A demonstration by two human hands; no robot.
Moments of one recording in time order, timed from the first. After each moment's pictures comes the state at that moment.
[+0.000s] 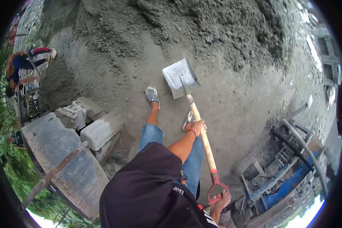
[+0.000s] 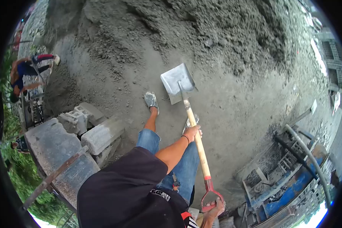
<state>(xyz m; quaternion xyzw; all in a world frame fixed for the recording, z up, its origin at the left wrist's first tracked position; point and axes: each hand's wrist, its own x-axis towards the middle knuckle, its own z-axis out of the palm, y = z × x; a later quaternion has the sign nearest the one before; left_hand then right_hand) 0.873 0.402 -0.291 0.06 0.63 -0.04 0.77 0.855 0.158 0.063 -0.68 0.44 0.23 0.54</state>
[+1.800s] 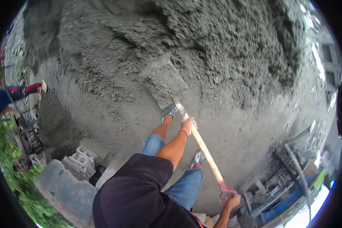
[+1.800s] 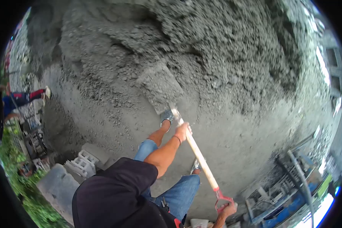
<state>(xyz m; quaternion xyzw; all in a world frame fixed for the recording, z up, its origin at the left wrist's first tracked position) 1.005 0.799 -0.467 0.03 0.64 0.03 0.77 1.018 0.409 -0.134 -0.82 0.43 0.09 0.36</state>
